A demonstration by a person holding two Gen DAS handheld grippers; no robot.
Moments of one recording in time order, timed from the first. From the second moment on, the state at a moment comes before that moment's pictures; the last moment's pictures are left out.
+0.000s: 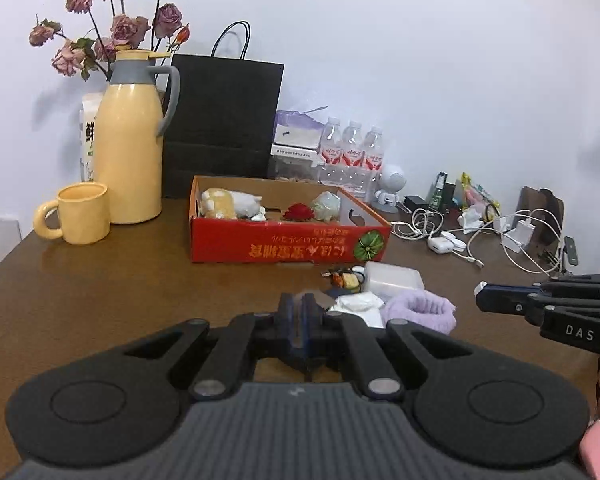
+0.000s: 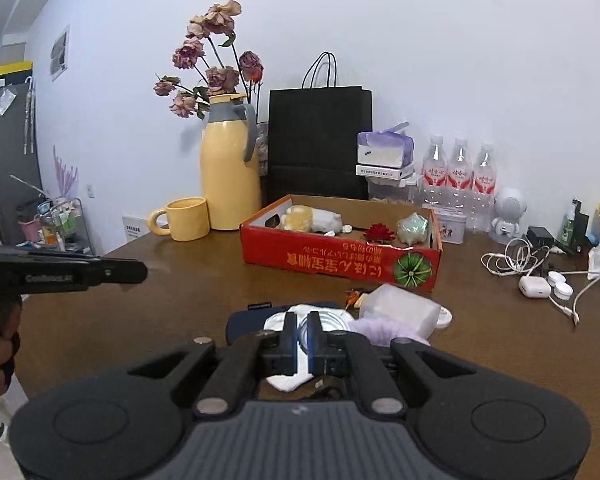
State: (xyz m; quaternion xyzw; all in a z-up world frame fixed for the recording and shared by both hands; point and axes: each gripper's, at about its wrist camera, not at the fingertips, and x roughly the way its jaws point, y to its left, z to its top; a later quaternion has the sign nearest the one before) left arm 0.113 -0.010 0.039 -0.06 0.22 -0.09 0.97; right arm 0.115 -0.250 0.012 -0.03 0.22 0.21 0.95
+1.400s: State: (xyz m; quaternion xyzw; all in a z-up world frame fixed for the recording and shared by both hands) left arm 0.477 -0.021 0.054 -0.07 0.33 -0.11 0.94; right arm 0.503 -0.249 0.021 0.01 0.31 0.14 0.94
